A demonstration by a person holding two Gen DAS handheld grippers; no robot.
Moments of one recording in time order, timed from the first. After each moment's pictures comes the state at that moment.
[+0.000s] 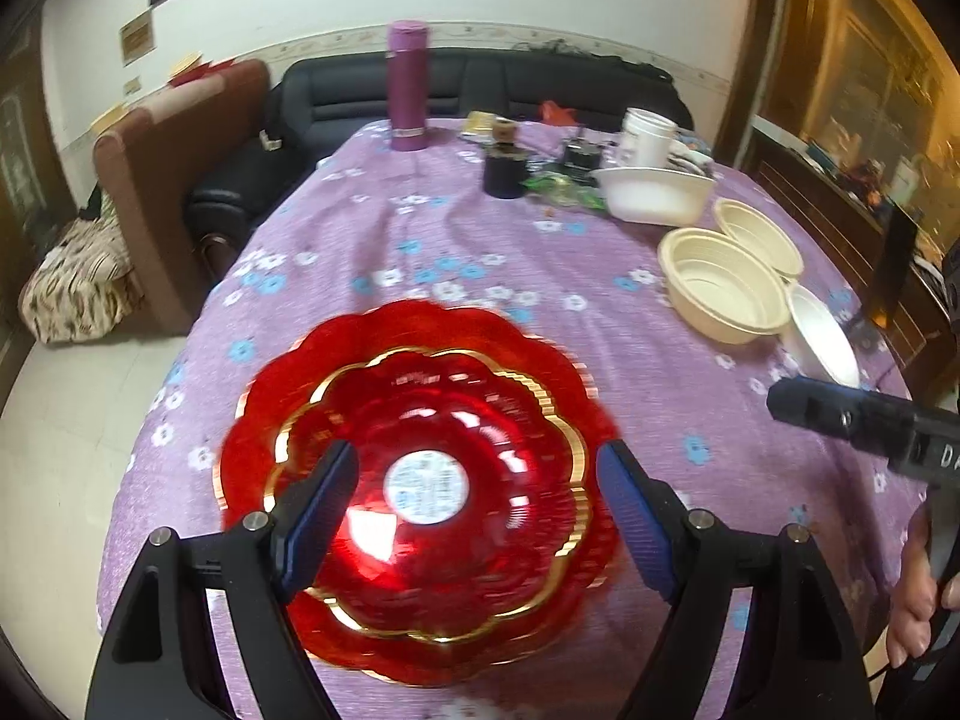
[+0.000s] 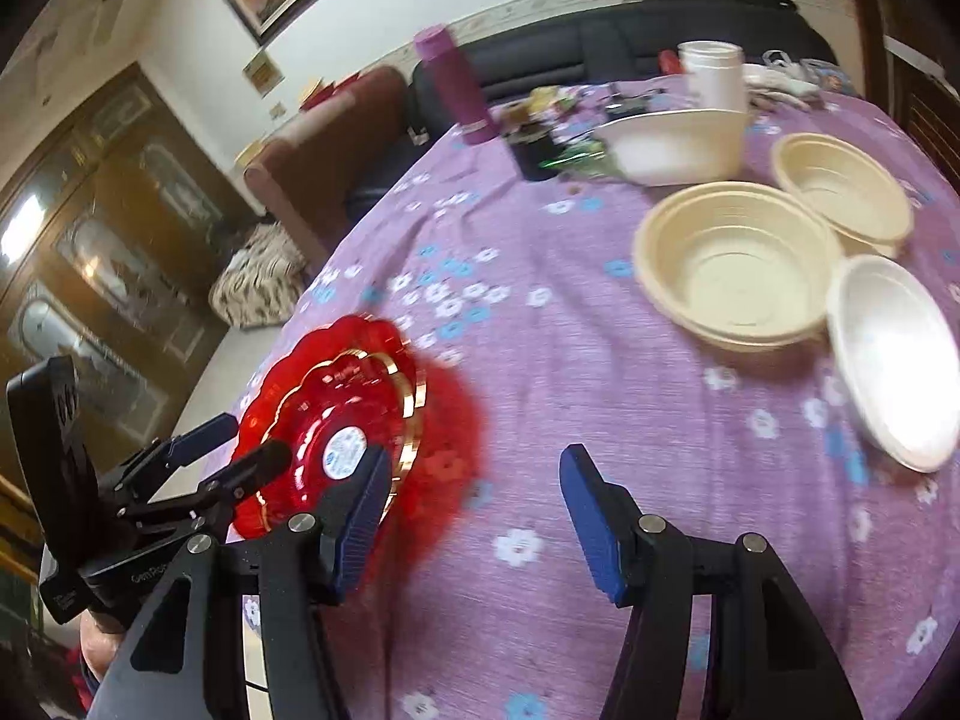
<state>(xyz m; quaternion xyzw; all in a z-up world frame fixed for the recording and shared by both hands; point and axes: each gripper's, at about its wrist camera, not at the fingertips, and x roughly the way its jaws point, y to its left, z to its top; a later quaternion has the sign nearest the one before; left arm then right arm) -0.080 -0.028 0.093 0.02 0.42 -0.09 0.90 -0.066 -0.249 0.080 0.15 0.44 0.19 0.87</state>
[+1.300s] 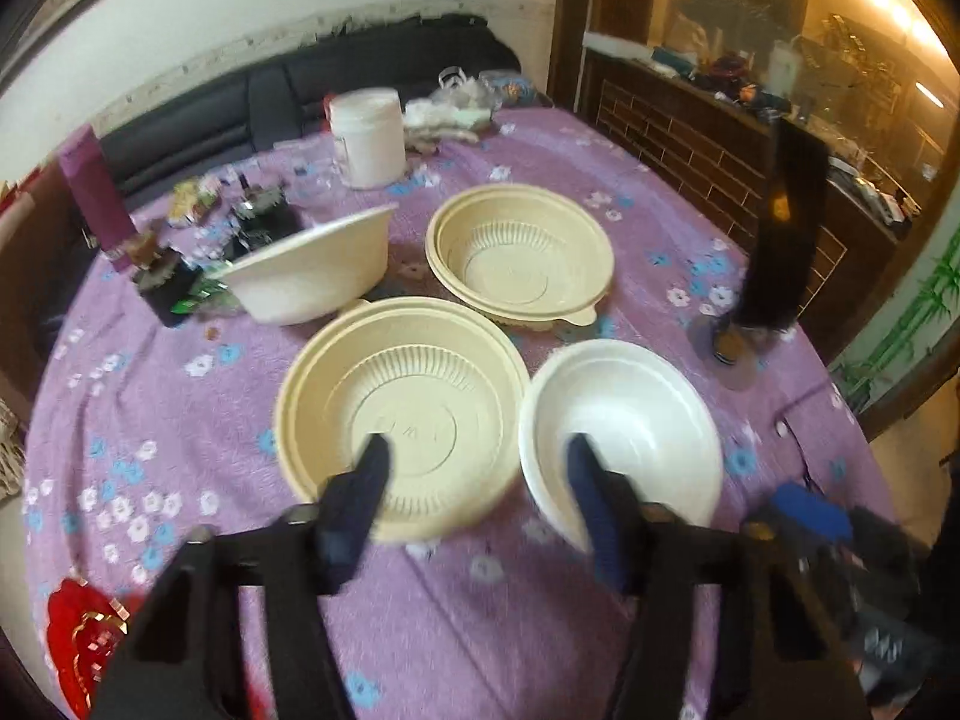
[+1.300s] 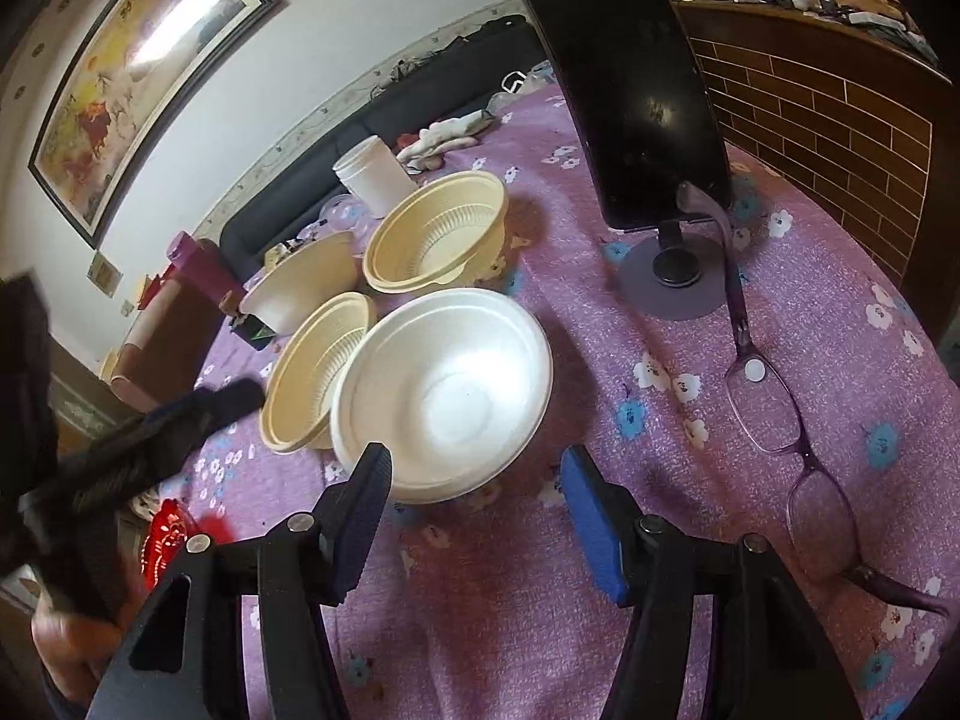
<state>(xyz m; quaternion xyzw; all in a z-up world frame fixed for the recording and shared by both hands) 0.027 -0.295 0.095 0.10 0.45 -0.25 0.85 -0.115 -0.474 0.054 0.29 0.38 -0.04 0.88</state>
